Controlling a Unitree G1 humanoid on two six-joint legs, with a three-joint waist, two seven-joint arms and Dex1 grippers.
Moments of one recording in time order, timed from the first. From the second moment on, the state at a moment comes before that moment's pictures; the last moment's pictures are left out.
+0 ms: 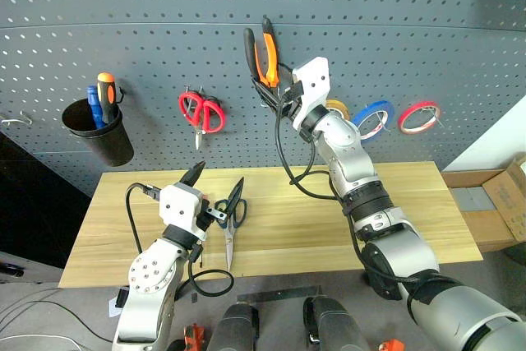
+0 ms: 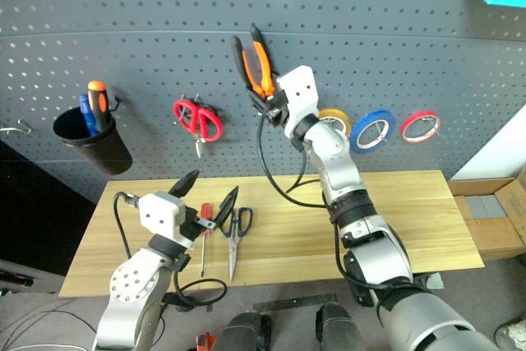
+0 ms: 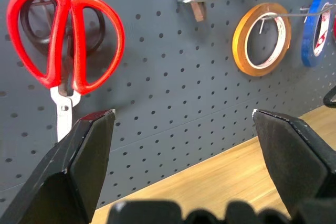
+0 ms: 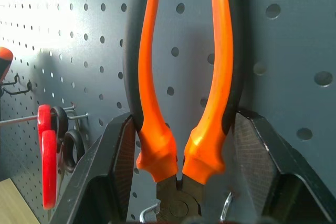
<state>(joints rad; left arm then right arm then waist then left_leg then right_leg) 0.10 0.26 0.05 -0.35 -0.14 -0.03 -0.36 -0.97 0.00 0.06 0.61 0.10 -0.14 0.41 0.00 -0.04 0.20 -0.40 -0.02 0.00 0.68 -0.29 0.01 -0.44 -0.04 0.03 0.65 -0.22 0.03</state>
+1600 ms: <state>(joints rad) 0.10 0.18 -0.08 -0.30 -0.11 0.69 -0.17 -0.26 -0.43 0.27 -0.18 0.36 0.63 0.83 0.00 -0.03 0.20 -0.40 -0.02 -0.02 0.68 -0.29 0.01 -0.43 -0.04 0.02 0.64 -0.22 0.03</state>
